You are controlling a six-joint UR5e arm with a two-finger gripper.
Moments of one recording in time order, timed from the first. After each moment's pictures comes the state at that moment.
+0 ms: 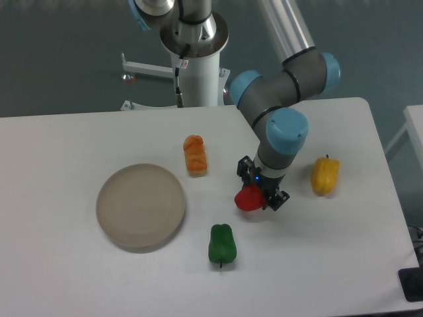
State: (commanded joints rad) arm 2.30 -2.11 -1.52 -1.12 1.48 1.31
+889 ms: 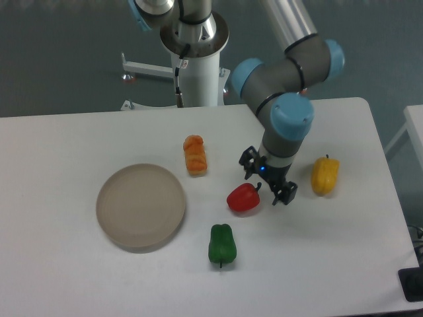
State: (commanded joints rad) arm 2.37 -2.02 -1.41 -1.25 1.48 1.33
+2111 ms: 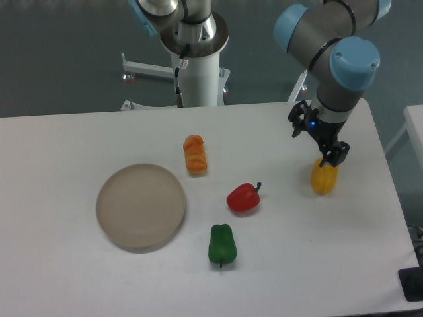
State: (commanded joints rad) arm 2.47 -1.97 -1.33 -1.43 1.56 1.59
